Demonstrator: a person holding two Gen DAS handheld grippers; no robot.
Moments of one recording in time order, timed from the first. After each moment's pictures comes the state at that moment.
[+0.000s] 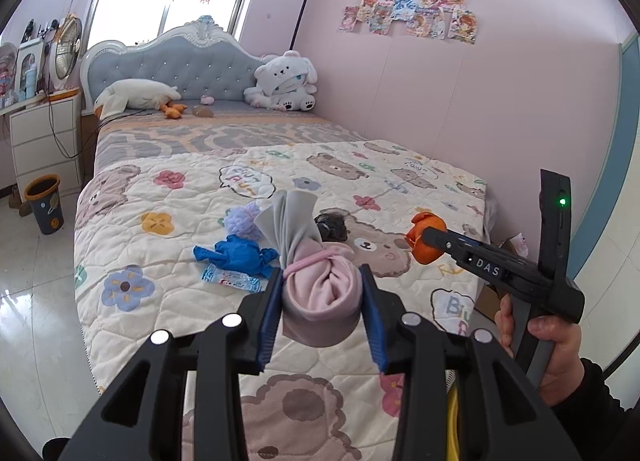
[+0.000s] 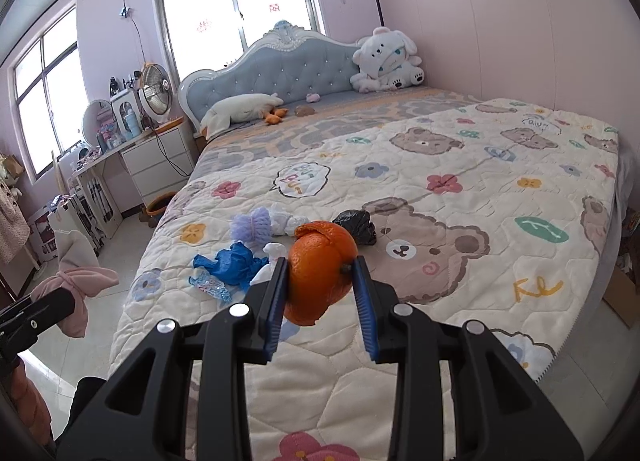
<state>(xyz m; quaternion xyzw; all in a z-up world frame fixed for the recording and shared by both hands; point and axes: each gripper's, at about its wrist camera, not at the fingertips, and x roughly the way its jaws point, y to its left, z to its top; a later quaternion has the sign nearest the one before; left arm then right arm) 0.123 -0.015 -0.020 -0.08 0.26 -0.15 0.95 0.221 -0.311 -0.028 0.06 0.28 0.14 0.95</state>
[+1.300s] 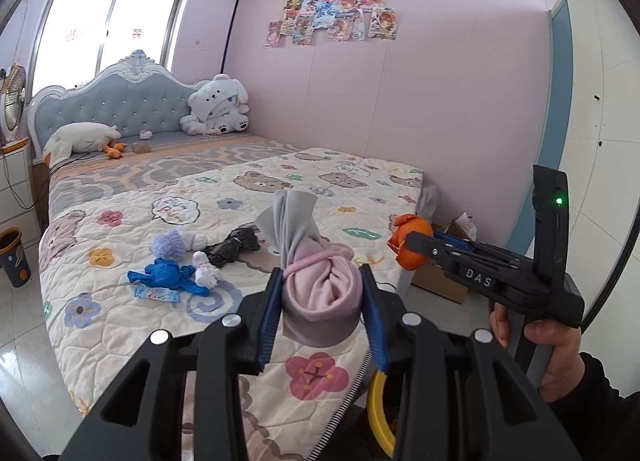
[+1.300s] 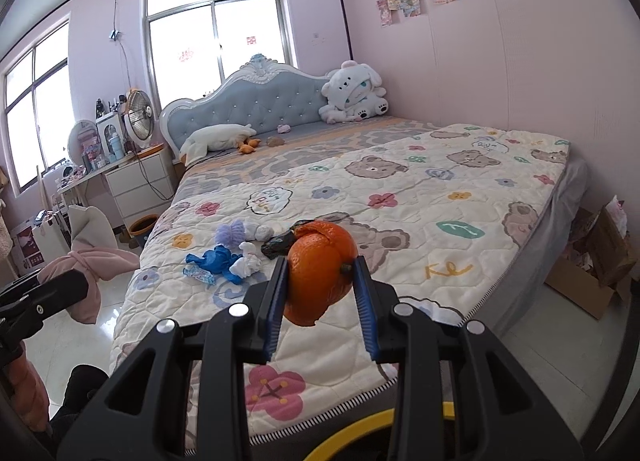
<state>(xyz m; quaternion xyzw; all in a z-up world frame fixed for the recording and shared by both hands) 0.051 -0.091 0.011 -0.03 0.22 -0.25 0.94 0.083 -0.385 0.013 0.07 0.23 0.07 0.97</state>
